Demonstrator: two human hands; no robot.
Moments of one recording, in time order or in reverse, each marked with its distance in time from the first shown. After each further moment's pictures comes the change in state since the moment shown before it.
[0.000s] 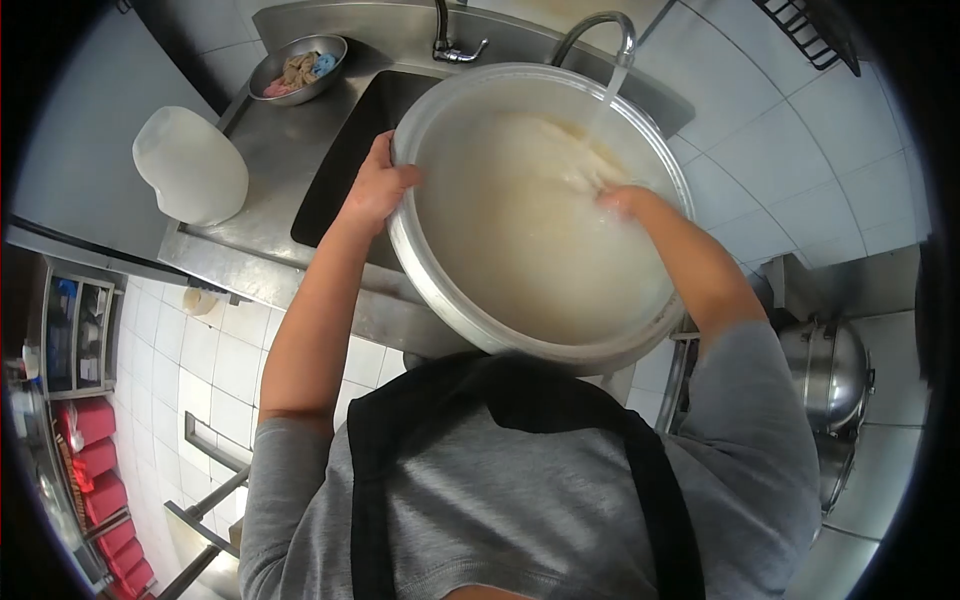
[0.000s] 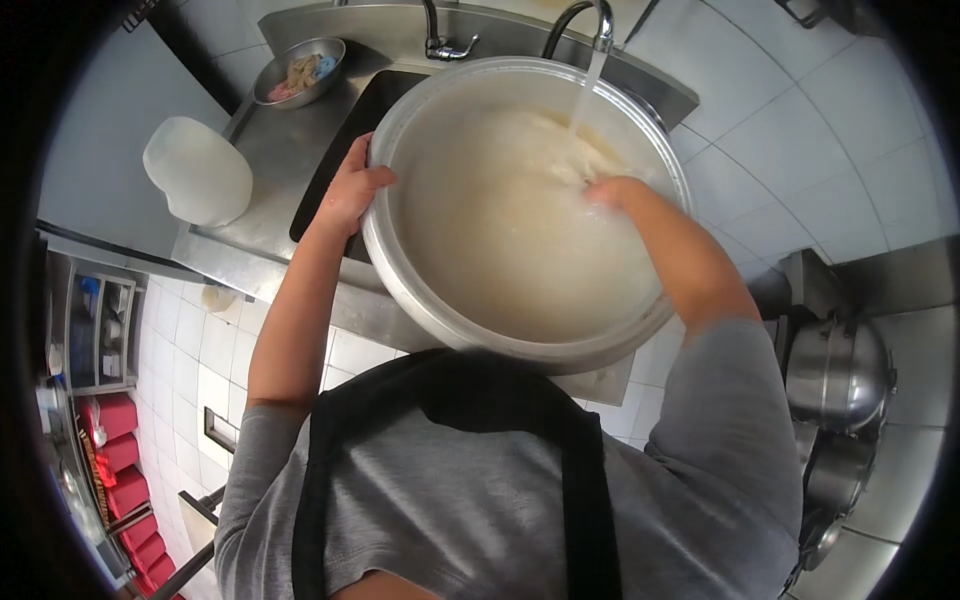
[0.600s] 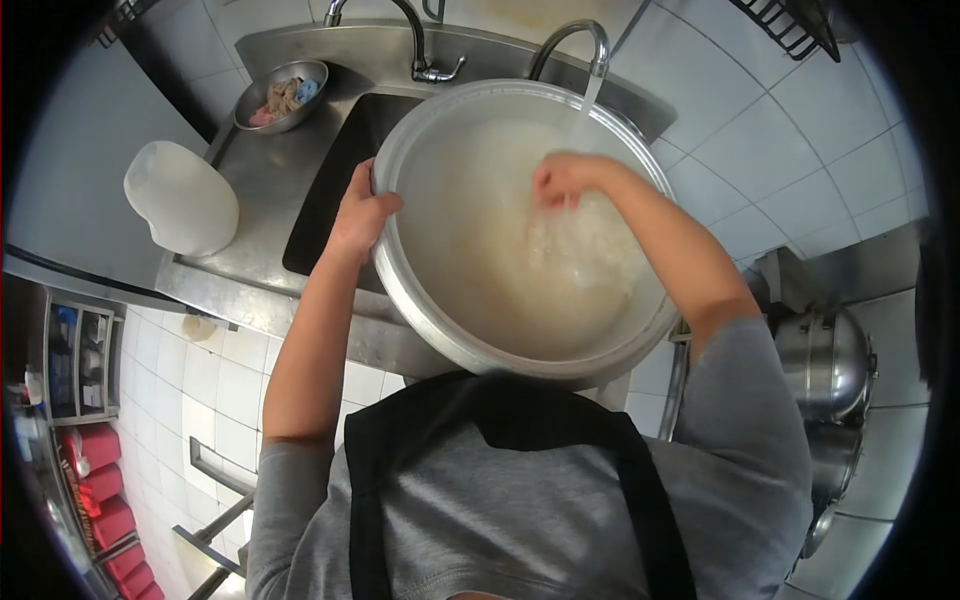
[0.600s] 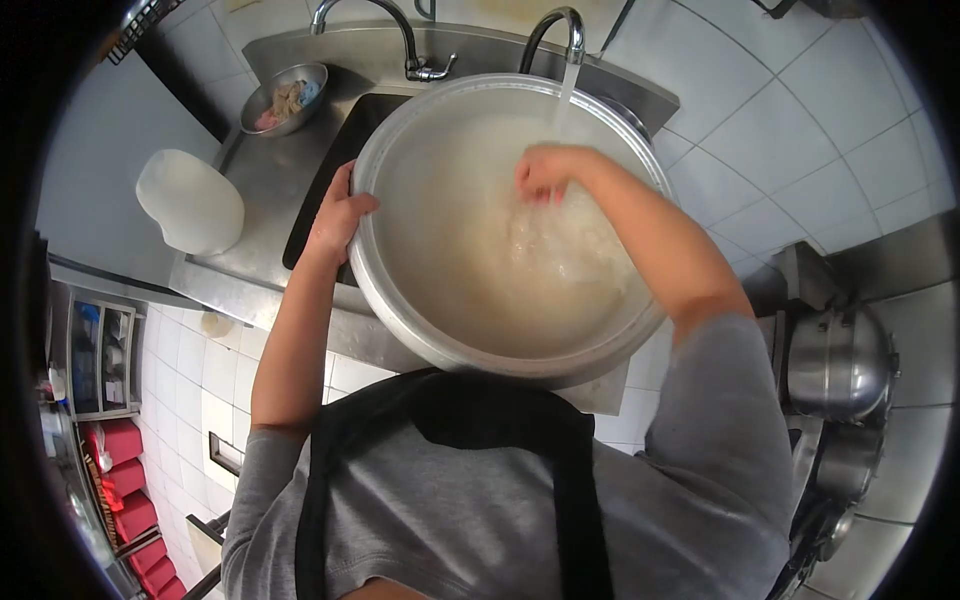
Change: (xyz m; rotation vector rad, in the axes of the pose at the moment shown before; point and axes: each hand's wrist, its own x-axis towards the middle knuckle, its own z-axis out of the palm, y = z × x) left_hand -0.003 0.002 0.004 0.009 0.060 0.002; right_hand 0.019 -0.046 -0.038 0.177 -0.048 -0.316
